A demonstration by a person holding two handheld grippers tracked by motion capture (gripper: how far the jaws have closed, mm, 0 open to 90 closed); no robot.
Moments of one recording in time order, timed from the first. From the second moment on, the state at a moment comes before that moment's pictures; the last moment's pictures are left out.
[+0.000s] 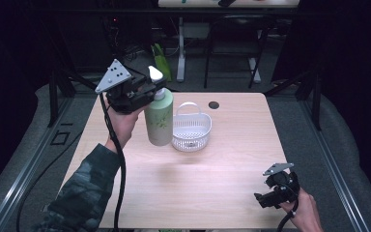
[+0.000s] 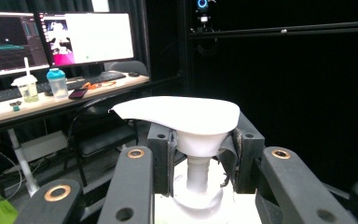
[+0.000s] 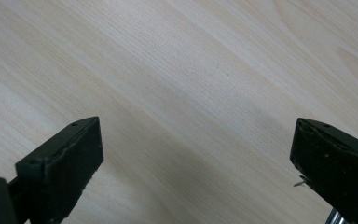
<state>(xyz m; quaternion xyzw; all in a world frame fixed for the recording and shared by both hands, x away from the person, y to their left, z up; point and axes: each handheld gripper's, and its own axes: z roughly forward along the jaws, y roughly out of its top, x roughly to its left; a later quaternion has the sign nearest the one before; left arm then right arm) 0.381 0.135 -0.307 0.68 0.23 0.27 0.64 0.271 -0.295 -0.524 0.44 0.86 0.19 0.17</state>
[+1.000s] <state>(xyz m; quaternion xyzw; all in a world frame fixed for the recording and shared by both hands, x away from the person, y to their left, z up) 0.401 0.109 -0.291 0.69 0.22 0.27 0.64 0.272 -0.295 -0.524 0.44 0.86 0.19 0.17</state>
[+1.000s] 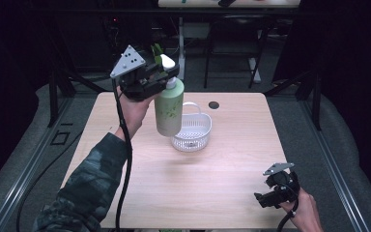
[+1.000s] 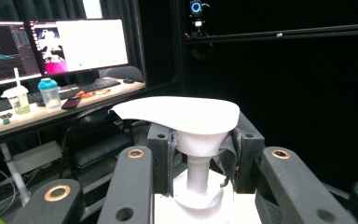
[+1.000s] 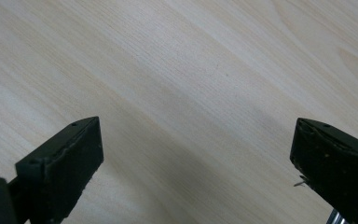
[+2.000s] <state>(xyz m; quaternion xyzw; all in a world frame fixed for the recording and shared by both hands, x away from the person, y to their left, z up) 0.430 0.085 -0.299 0.69 0.23 0.26 0.64 0.272 -0.296 -0.524 0.44 0.86 0.19 0.17</state>
